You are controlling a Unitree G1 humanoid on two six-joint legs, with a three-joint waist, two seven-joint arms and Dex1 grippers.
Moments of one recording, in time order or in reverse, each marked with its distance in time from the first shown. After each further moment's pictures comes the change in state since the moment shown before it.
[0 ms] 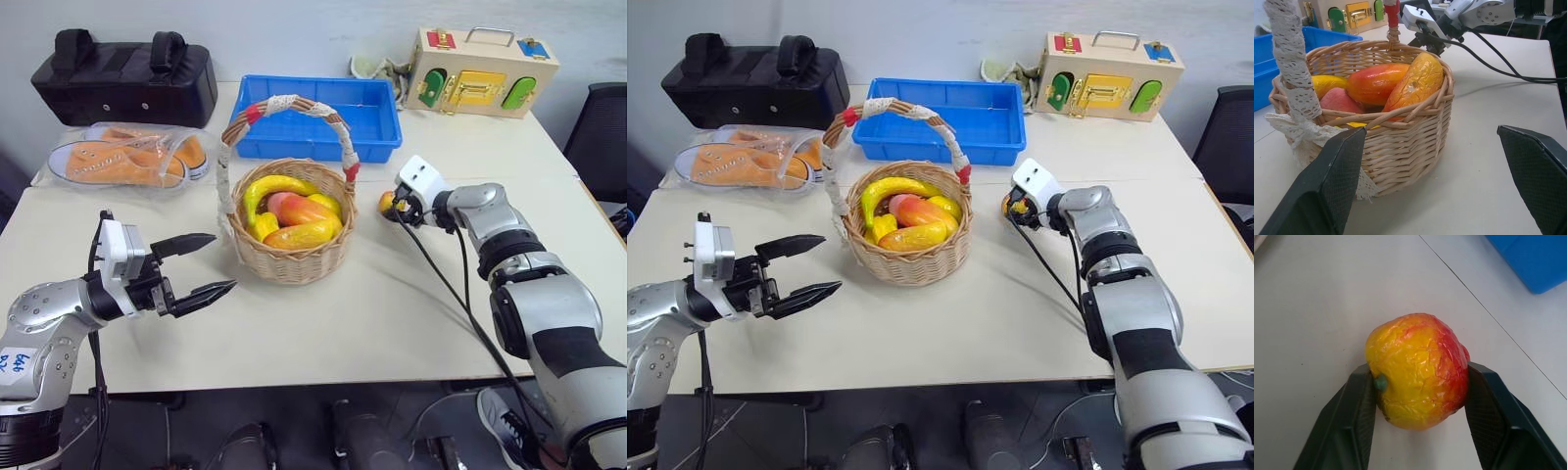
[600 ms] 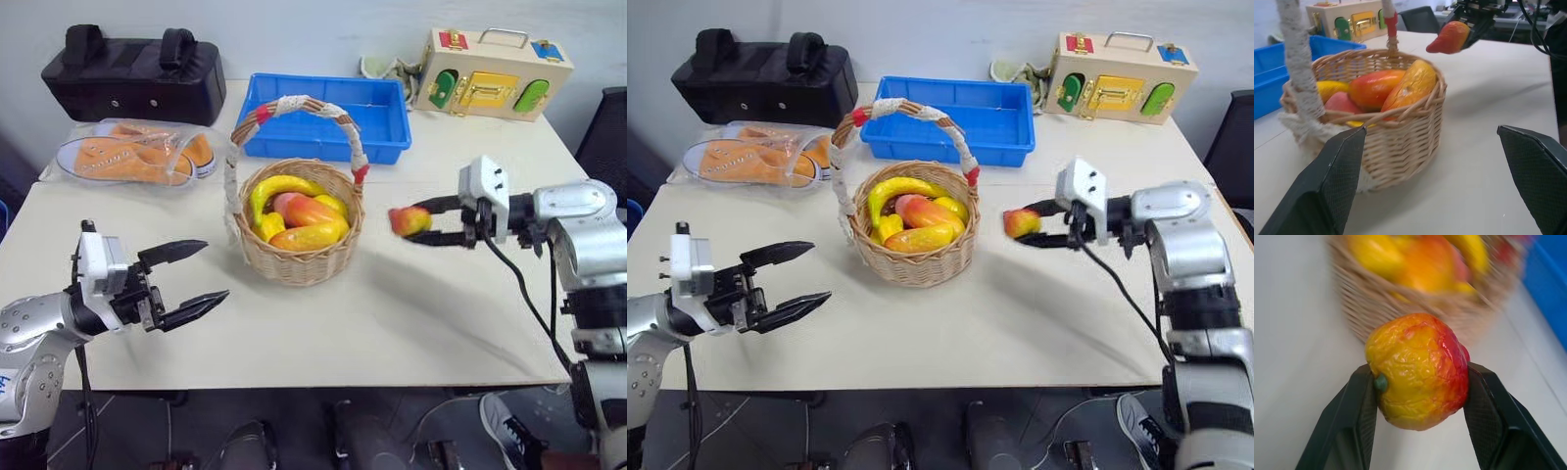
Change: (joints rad) left arm 0.107 -0.018 0.084 -0.113 -0.061 -0.006 -0.010; right arm 0.475 -0.258 -0.092 -1.314 0.535 0.432 0.567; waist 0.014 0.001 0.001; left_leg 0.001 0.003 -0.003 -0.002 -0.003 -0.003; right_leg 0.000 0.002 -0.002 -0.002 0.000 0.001
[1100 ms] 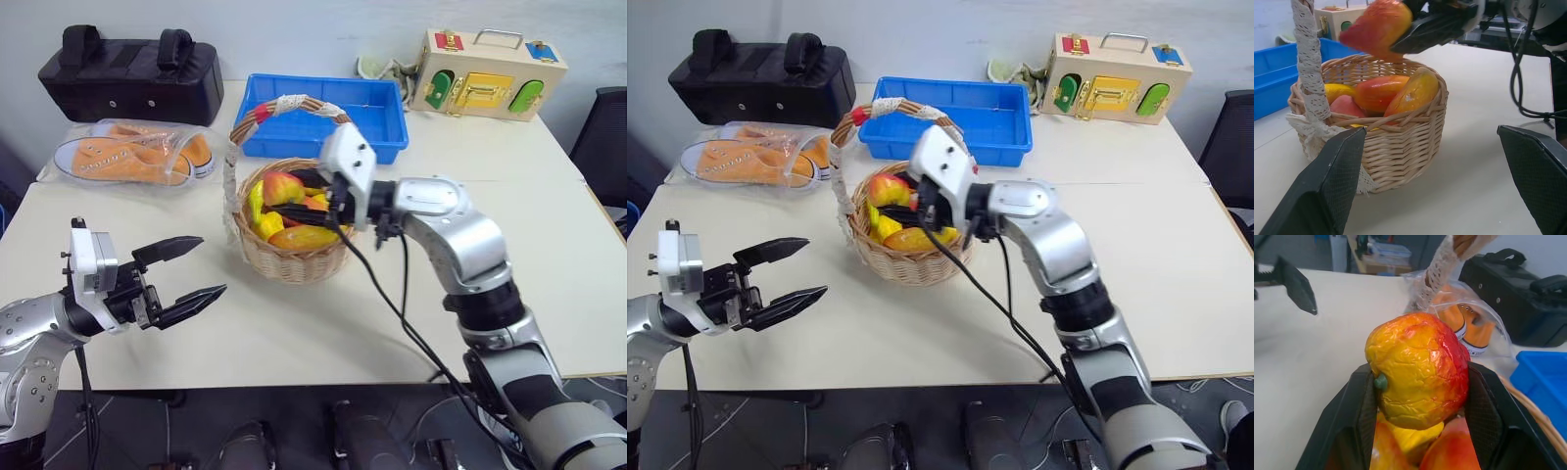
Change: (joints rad) left arm 0.008 0.009 0.029 -0.005 -0.030 0.048 0.037; right arm -0.187 0.427 0.227 0.038 -0.164 0.091 -0.527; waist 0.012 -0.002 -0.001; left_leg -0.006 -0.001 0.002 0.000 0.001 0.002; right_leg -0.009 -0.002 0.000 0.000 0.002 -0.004
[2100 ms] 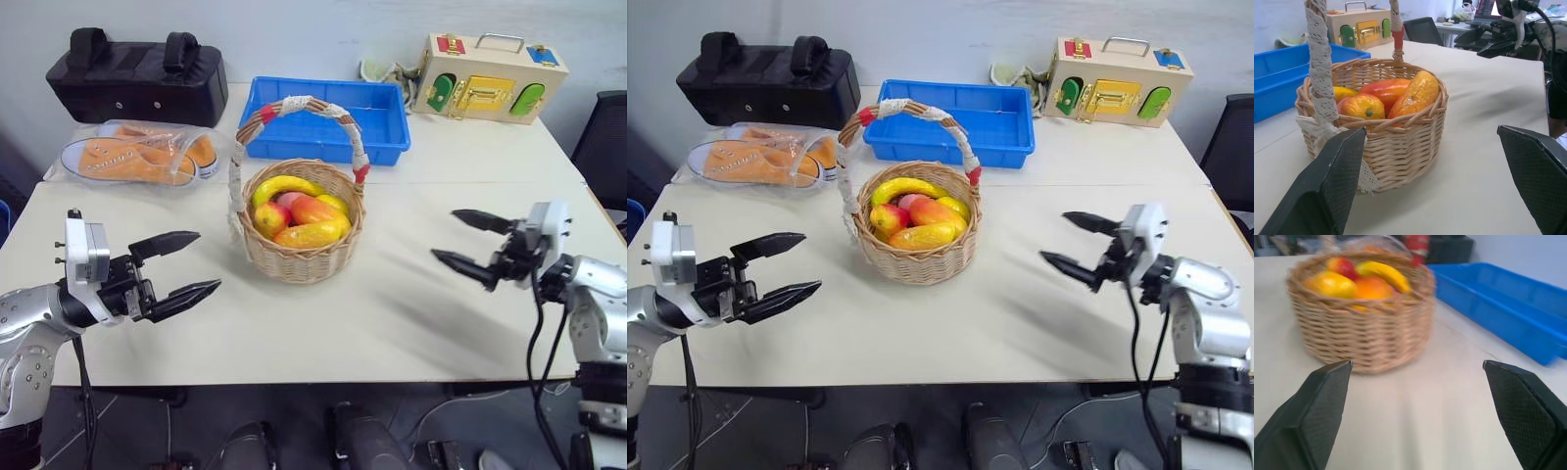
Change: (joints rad) left arm -0.068 0.030 0.002 0.085 -0.012 0.013 -0.064; right arm 0.485 -0.433 -0.553 0.320 0.266 -0.494 0.434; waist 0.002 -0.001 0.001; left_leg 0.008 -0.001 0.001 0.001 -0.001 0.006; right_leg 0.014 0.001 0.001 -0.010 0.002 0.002
